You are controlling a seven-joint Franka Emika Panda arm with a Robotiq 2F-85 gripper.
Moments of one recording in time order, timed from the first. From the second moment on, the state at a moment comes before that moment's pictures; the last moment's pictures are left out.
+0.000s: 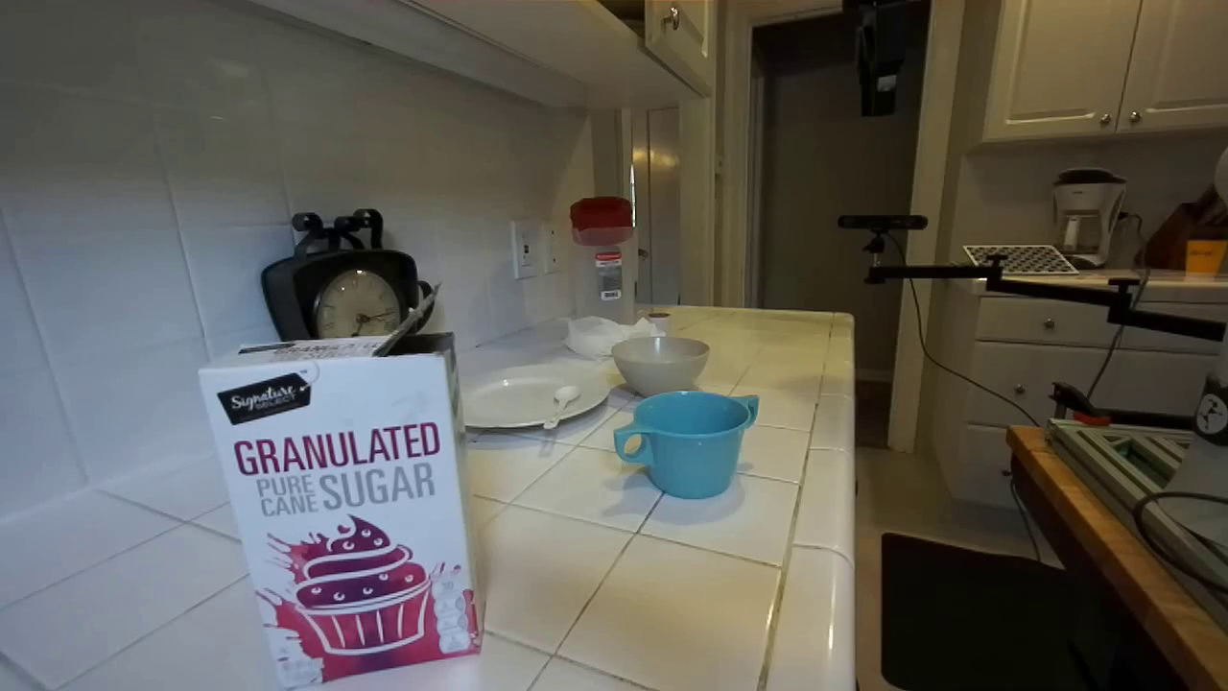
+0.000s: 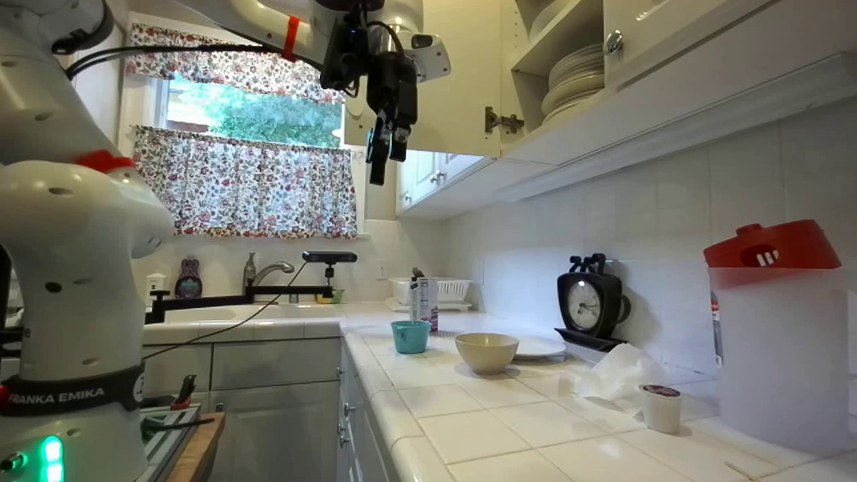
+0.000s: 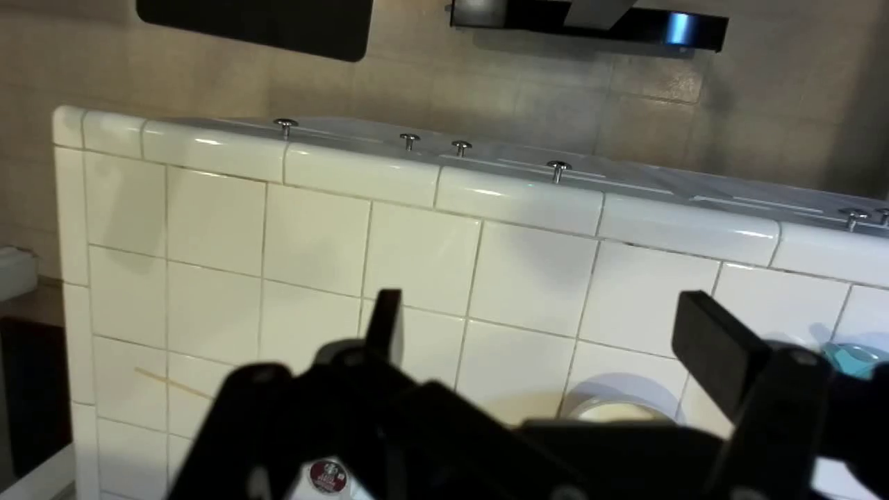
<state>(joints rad) -0.09 -0.57 -0.08 -2.25 -0.23 1.65 -0.20</state>
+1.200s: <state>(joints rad) 0.02 -0.14 -0.11 -2.21 0.55 2.10 -0.14</state>
